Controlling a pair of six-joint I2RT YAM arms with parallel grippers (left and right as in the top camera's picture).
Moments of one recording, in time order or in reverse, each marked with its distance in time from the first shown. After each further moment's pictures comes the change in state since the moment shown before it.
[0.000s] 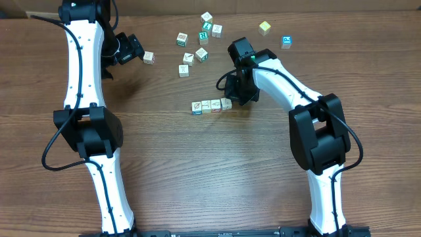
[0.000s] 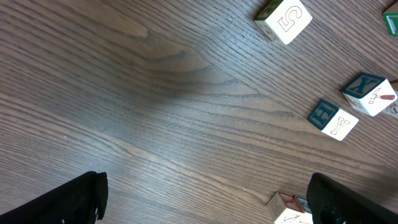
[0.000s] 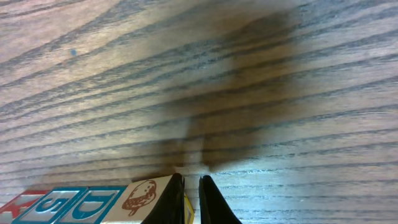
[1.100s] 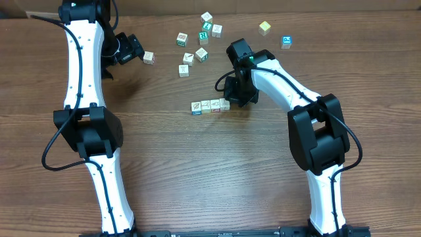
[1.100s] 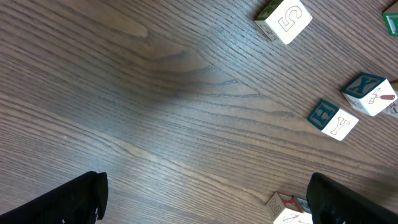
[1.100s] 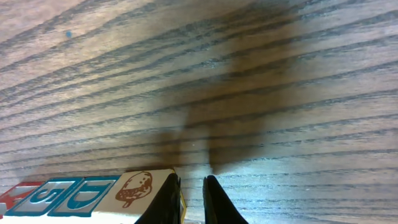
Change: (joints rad) left arm 0.000 0.000 0.000 0.000 0.000 0.000; right arm 0.007 0.000 0.000 -0.024 -0.017 0.000
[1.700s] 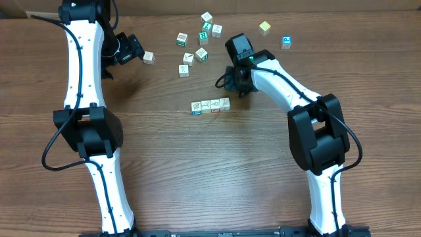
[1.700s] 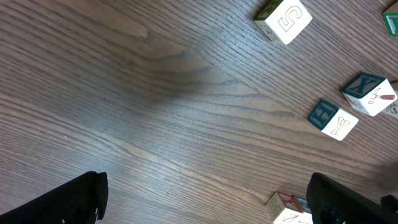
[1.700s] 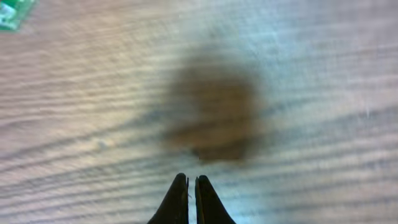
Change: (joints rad) left arm 0.000 0.000 0.000 0.000 0.000 0.000; right arm 0.000 0.000 0.000 0.207 0.180 -0.049
